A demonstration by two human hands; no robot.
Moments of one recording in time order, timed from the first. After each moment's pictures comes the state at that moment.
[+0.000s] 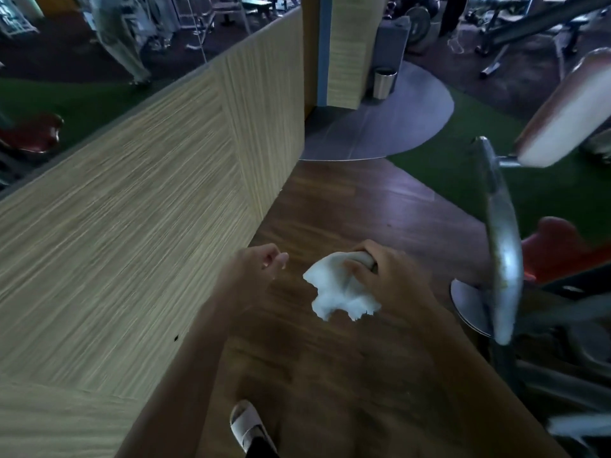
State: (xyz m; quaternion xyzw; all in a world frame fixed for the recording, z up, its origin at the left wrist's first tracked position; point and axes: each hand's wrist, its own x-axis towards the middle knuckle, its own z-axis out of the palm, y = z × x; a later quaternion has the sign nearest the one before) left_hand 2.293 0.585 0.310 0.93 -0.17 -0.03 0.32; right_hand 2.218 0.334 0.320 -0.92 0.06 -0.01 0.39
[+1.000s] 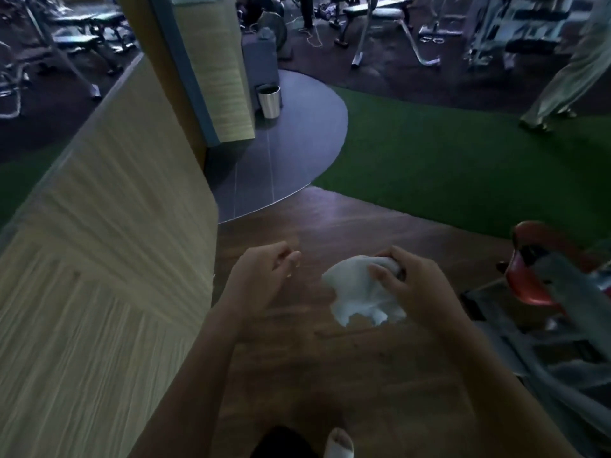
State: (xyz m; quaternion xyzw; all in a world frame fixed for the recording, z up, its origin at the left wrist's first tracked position) left_hand 2.822 0.364 0.318 0.84 -0.43 -0.09 0.32; right_hand 2.615 0.172 0.313 -0.90 0.26 -0.15 0.33
